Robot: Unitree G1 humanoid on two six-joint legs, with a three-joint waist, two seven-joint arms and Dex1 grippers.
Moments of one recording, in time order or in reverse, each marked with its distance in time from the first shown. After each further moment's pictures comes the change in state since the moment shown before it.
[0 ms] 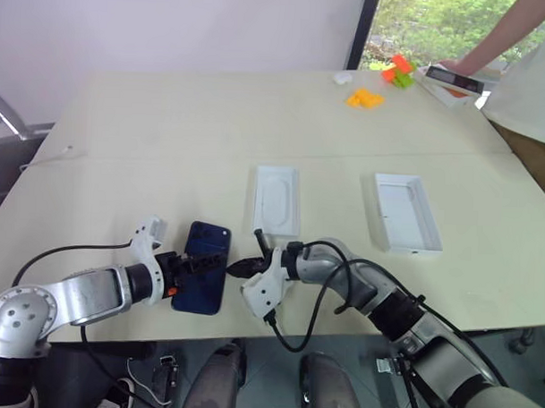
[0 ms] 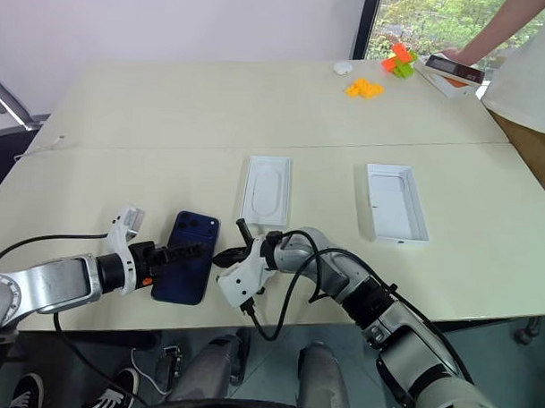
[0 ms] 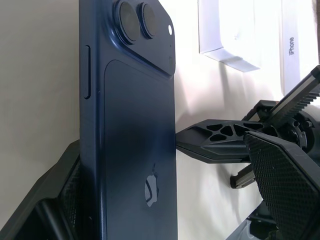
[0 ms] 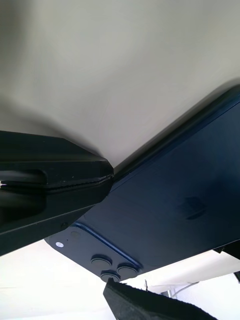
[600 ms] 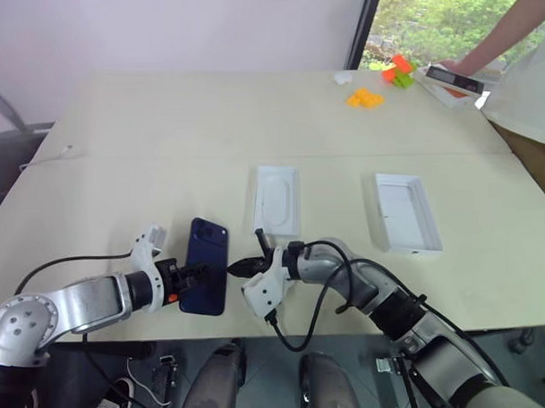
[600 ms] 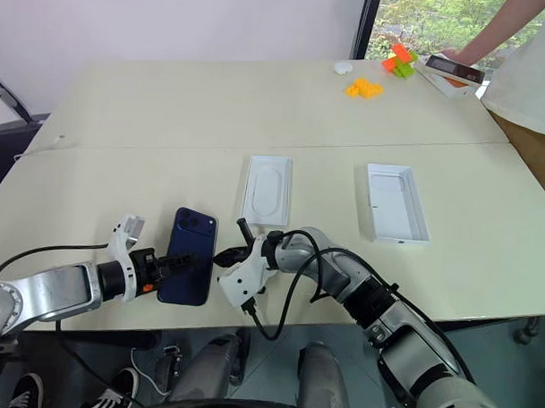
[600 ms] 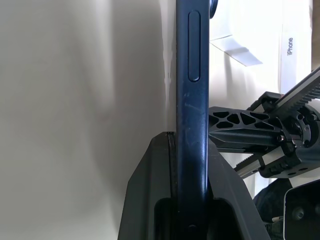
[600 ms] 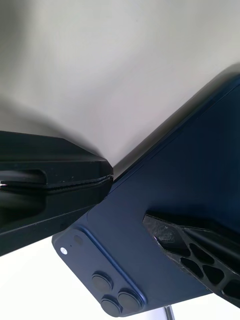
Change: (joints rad) left arm 0.052 0.005 -0.022 0.002 -0.036 -0.050 -0.016; right arm 0.000 -0.009 0.000 -0.002 0.005 0.002 -0.006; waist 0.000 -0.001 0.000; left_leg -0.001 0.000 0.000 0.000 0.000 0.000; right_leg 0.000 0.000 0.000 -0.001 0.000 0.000
